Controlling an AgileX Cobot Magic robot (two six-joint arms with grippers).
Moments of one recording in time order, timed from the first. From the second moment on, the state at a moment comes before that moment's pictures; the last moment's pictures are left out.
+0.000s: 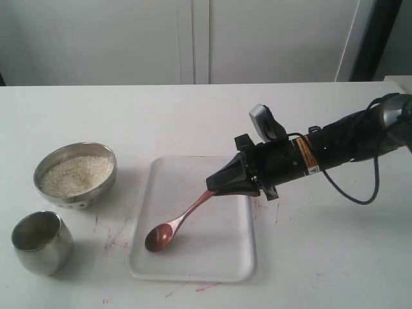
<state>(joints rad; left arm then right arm) -0.06 0.00 0.00 -0.18 0.02 -0.05 0.03 2.10 -1.13 -1.74 -1.21 2.10</state>
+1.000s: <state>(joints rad) -0.06 0.00 0.00 -0.18 0.02 -0.05 0.03 2.13 -1.13 -1.72 -1.20 2.11</state>
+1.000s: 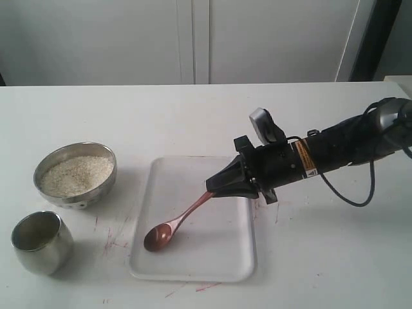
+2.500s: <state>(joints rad) -0.06 0.00 0.00 -0.18 0.02 -0.05 0.03 2.08 -1.13 -1.74 -1.17 2.11</state>
